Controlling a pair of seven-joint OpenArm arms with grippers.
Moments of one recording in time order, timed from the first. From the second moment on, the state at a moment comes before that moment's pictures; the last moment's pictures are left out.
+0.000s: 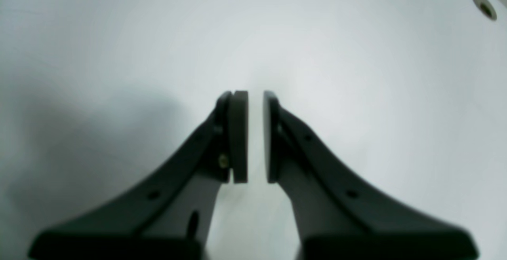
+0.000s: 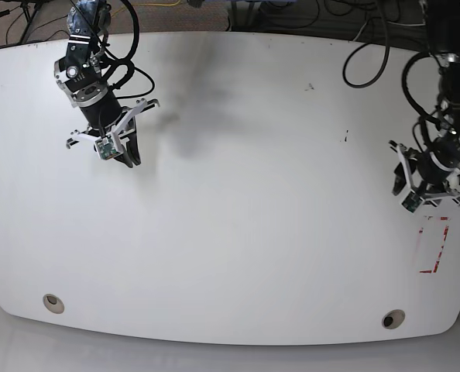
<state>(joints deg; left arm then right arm) 1.8 -26.6 -11.3 98.0 -1.7 -39.1 36.5 -18.7 7.5 16.8 105.6 1.3 32.7 -19.6</state>
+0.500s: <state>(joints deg) 21.5 -6.1 -17.0 102.4 7.0 -33.5 3.8 -27.6 8.3 18.9 102.9 4.0 32.8 -15.0</state>
